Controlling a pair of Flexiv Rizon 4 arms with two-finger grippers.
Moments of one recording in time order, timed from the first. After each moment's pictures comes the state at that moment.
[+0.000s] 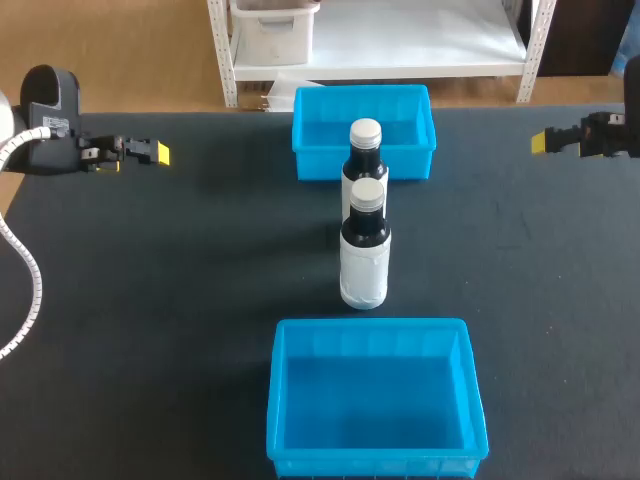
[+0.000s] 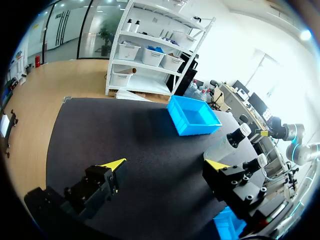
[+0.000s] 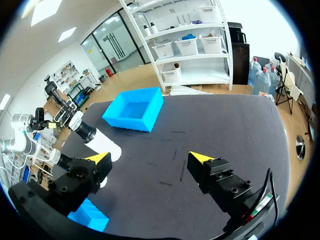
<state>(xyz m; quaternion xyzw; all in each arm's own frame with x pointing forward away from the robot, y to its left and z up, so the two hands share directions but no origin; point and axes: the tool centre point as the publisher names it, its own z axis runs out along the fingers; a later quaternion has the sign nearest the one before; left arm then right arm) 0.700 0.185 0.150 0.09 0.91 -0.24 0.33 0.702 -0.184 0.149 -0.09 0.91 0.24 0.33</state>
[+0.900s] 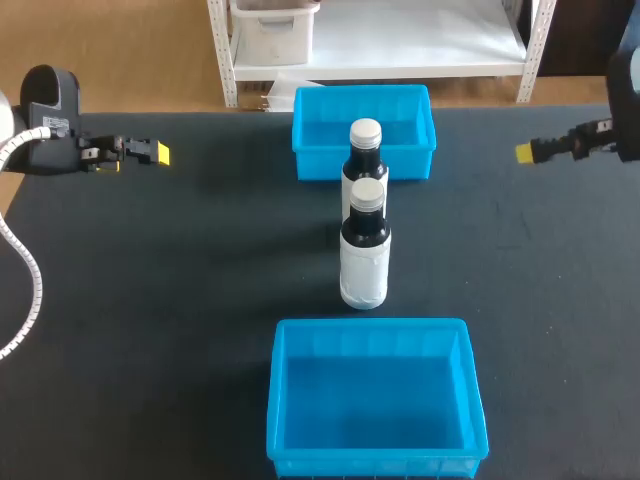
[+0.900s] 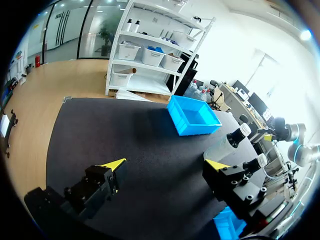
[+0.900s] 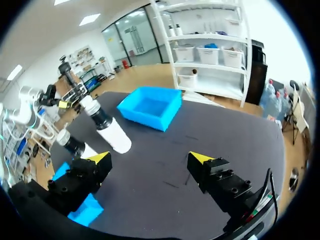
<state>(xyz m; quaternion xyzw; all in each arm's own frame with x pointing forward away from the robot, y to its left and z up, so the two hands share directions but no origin) 0.700 0.185 0.150 0.09 0.91 -0.24 0.33 0.681 -0.158 0.160 -0.22 0.88 0.23 0.34</state>
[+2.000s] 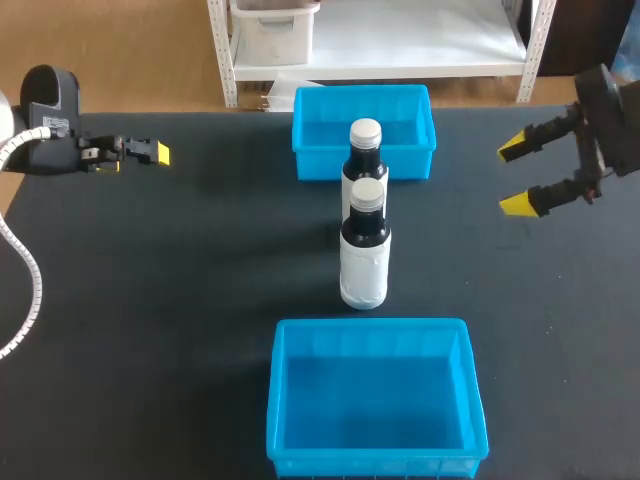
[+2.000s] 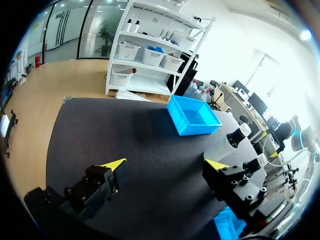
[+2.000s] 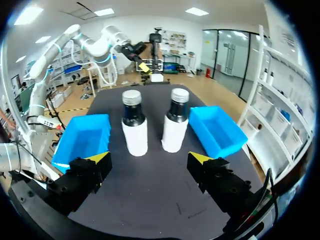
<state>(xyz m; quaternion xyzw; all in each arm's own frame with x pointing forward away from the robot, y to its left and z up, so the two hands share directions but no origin) 0.700 0.185 0.150 0.09 0.91 -0.24 0.33 0.625 -0.096 0.165 -0.58 0.68 0.30 0.34</state>
